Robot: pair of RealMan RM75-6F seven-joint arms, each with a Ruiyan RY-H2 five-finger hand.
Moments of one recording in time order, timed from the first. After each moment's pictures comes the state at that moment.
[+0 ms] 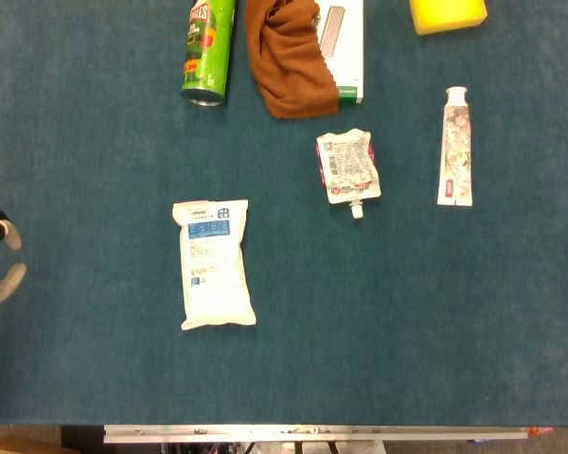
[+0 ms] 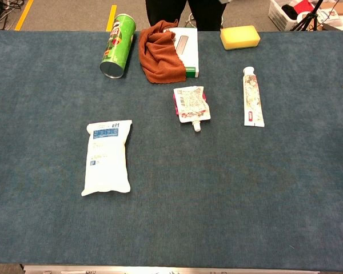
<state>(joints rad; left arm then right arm) -0.10 -1.25 0.03 -1.41 1.67 1.57 0.02 0.15 -1.15 -0.02 -1.56 -1.66 1.43 -0.02</state>
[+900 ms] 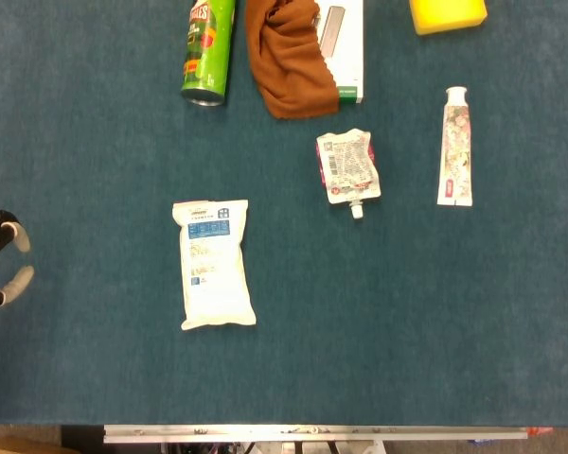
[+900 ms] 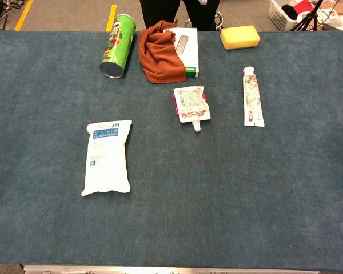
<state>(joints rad) -0.11 -1.26 0.03 -1.40 1.66 1.54 -0.01 0.14 -1.14 -0.03 -1.59 -1.65 1.44 -0.07</state>
